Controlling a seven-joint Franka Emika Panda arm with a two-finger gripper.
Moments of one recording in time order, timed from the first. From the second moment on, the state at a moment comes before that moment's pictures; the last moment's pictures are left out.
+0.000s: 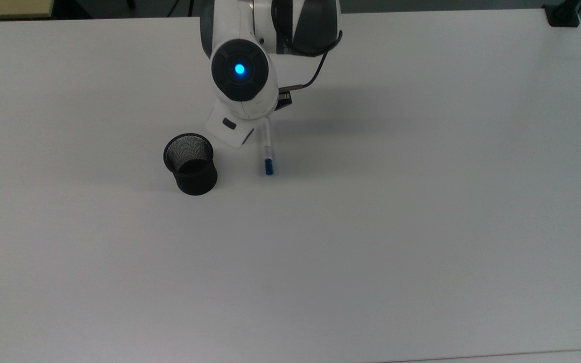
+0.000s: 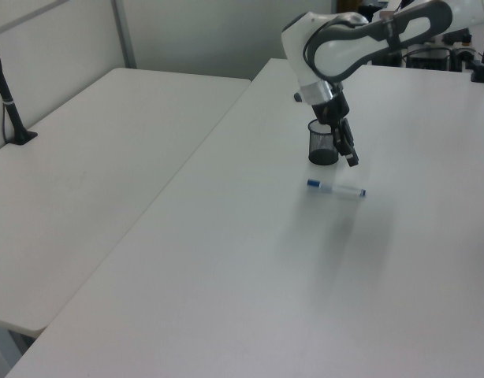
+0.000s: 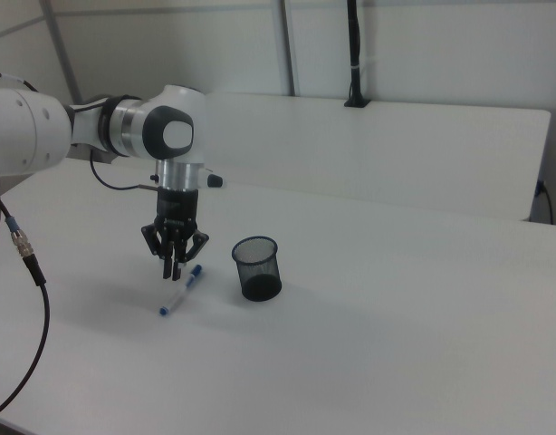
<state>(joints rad) 0.23 0.46 -0.18 -1.54 0.08 1.55 -0.21</state>
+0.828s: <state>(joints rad) 0.24 0.48 -0.18 -1.52 0.04 1.60 -0.16</state>
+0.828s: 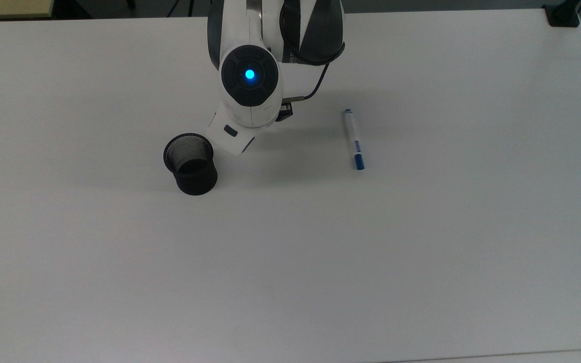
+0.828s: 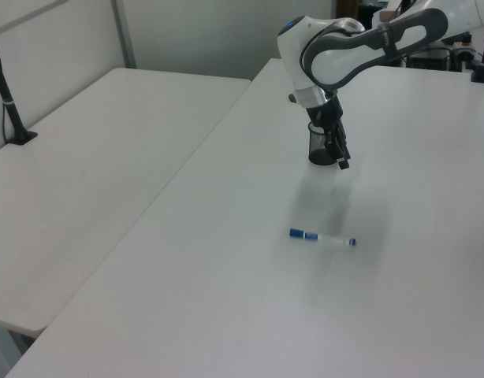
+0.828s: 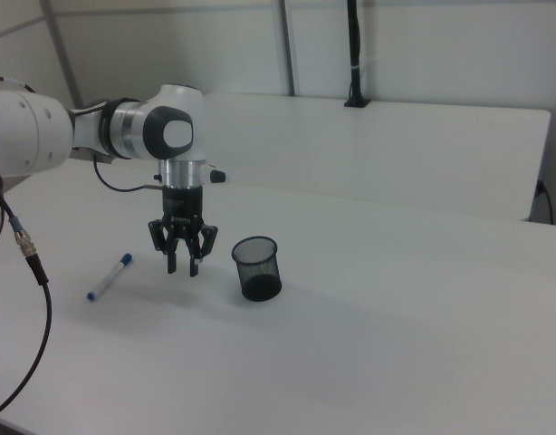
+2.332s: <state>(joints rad) 0.11 0.21 -0.20 -1.50 0.01 1.69 -0.03</state>
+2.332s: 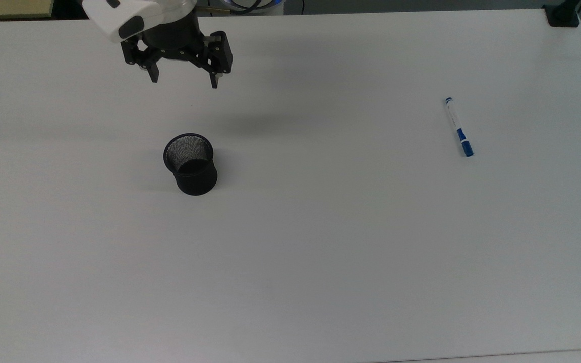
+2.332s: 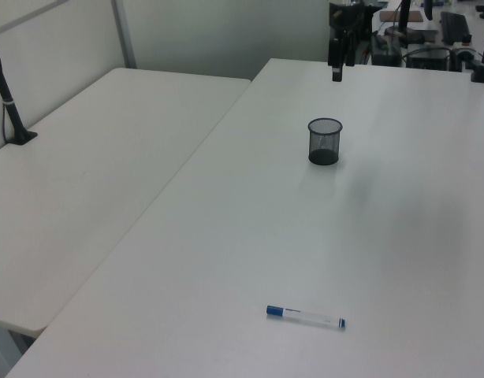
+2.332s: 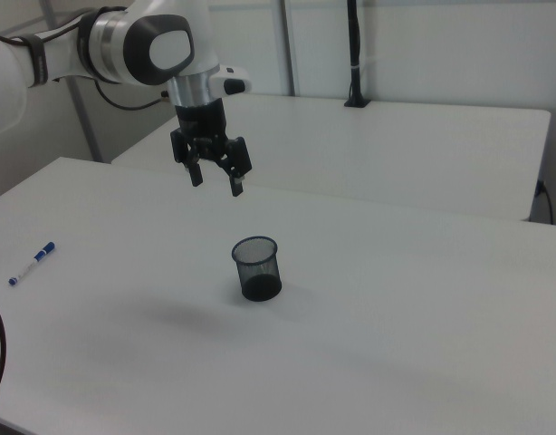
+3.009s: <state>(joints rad) 0.08 0.17 -0.20 -1.50 0.01 1.69 -0.02</state>
